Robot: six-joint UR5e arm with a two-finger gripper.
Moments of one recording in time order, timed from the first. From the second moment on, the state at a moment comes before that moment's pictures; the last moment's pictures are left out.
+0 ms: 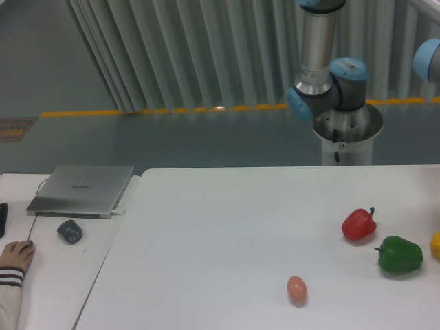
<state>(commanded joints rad) 2.73 -1.79 -1.57 -1.31 1.58 1.98</state>
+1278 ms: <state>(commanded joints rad) 2.57 -1.85 -1.57 -1.18 1.58 1.69</state>
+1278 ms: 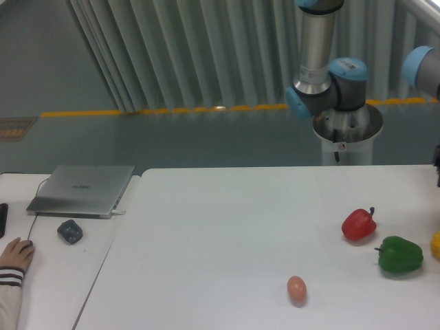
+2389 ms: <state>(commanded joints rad) 2.47 -1.93 -1.59 -1.15 1.65 1.71</state>
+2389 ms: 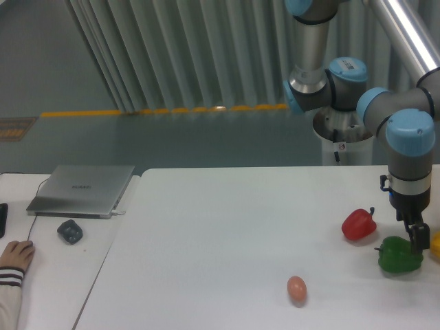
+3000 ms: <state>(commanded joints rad) 2.47 -1.96 -1.59 -1.12 1.65 1.70</state>
